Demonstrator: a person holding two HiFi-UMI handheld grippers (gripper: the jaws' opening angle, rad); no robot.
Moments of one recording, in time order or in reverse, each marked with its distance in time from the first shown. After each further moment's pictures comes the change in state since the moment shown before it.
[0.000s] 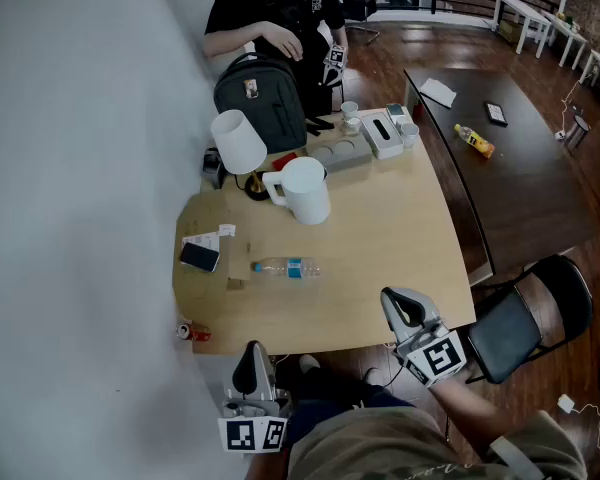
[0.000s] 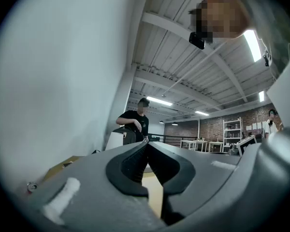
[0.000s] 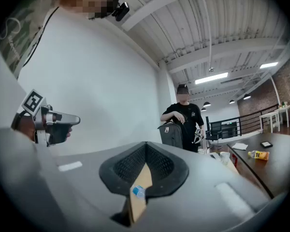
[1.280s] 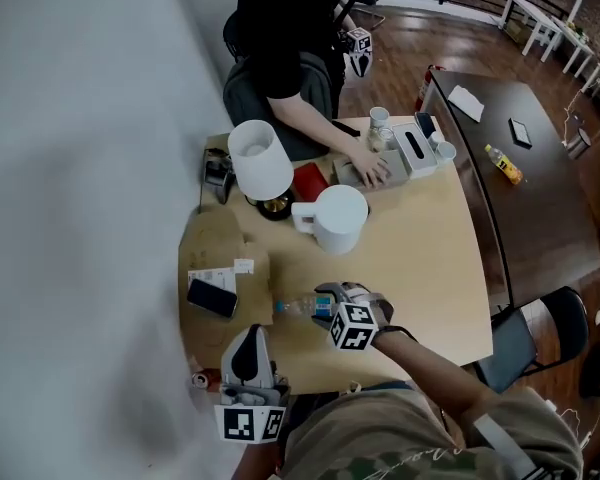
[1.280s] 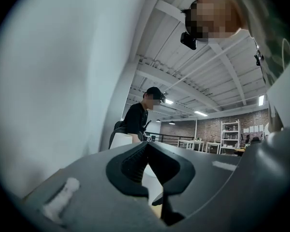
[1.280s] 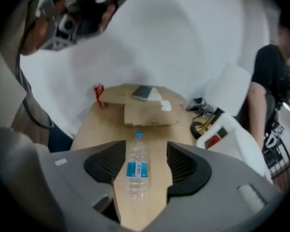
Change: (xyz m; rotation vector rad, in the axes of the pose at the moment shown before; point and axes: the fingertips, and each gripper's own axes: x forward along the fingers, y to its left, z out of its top) left arm 0.183 0.144 0.003 -0.042 0.005 -0.069; right arm 0.291 0.092 -0.230 -0.518 0.817 0.637
